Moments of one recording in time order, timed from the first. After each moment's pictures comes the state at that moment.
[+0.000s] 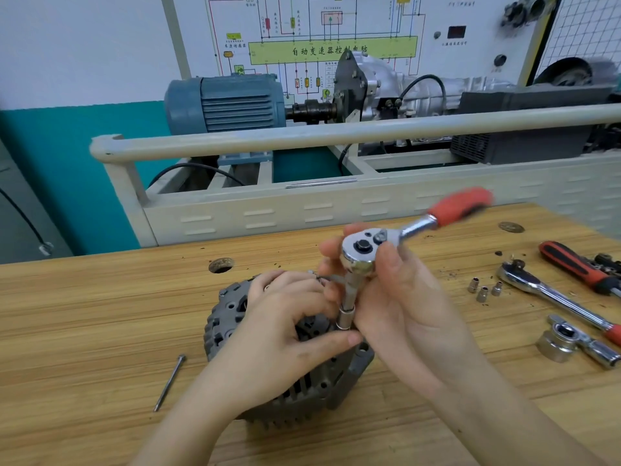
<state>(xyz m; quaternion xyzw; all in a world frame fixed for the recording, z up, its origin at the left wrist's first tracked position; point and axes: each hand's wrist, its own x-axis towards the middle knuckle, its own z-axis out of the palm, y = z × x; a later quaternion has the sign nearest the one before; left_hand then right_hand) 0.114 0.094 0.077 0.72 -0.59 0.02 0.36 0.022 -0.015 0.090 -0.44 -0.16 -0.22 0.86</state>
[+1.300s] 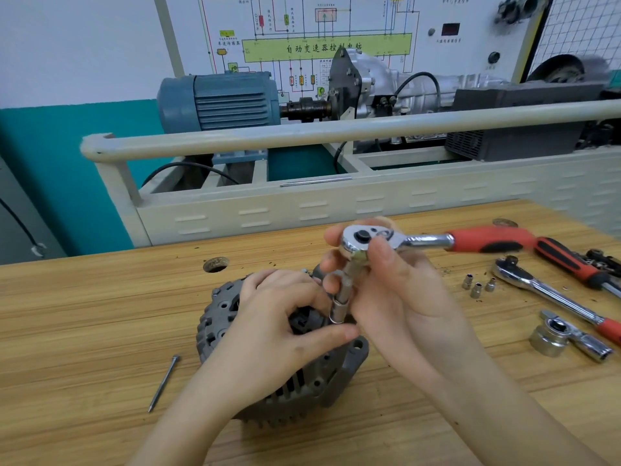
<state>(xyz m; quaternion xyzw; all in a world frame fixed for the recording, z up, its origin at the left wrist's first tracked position) 0.111 0.092 0.077 0.75 -0.55 0.02 0.38 0.021 -0.020 0.092 -0.42 -0.16 -0.23 0.86</state>
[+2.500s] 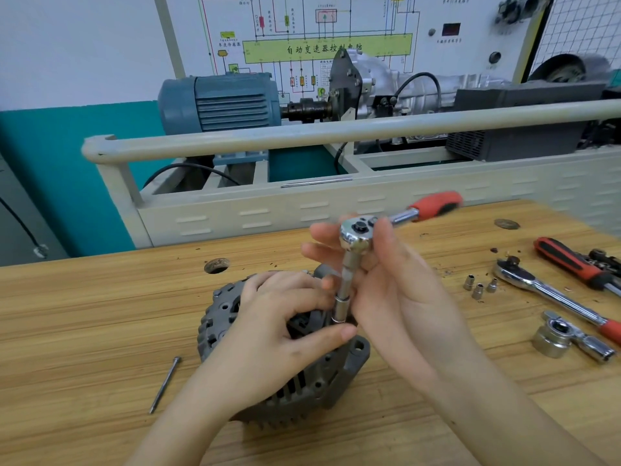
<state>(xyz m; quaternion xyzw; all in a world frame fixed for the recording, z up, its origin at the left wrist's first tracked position) 0.113 0.094 0.077 0.73 -0.56 0.01 0.38 0.022 -0.016 0.097 -0.44 -0.12 -0.23 0.86</state>
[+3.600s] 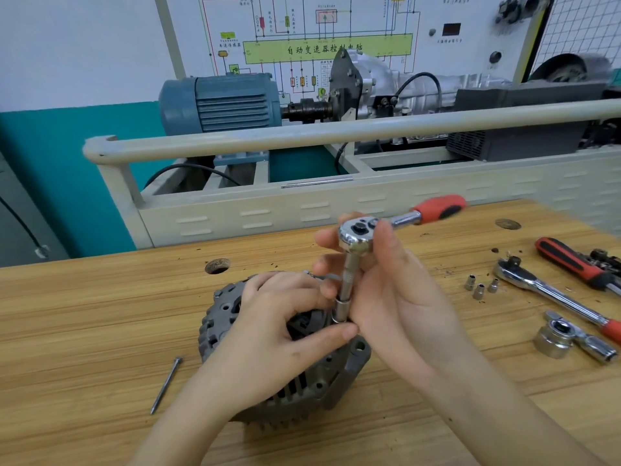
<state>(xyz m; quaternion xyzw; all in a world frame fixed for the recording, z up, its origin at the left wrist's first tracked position) 0.113 0.093 0.079 0.74 -0.56 0.01 0.38 0.027 -0.020 0.090 -0.43 -0.14 -0.21 0.87</state>
